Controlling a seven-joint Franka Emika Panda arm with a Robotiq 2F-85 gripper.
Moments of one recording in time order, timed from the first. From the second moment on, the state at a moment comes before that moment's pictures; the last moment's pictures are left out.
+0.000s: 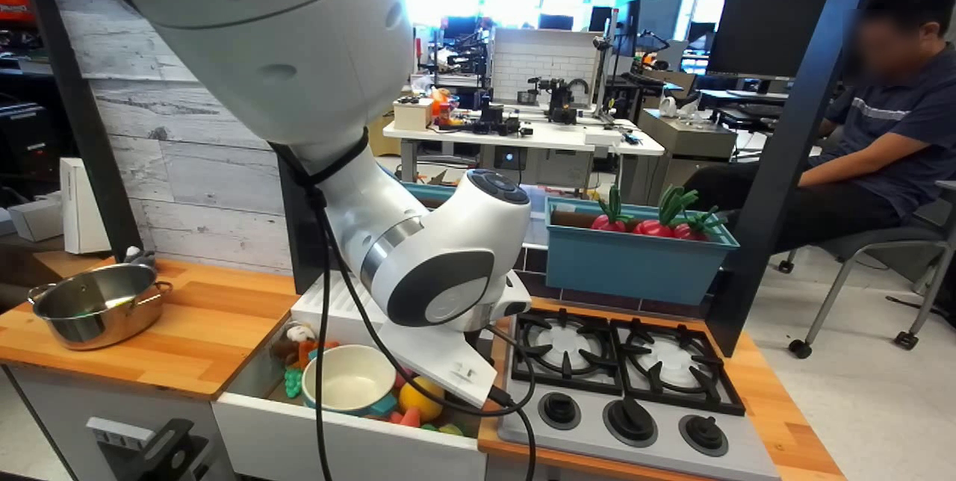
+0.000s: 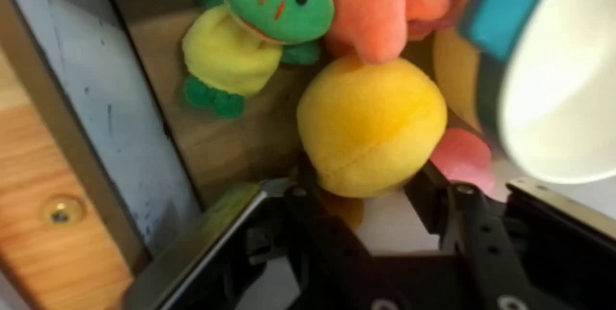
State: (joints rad) arm -0.51 1.34 0.16 -1.33 0.18 2.65 -0.46
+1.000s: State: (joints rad) arm -0.57 1.27 0.14 -1.34 0.12 2.39 -0.65
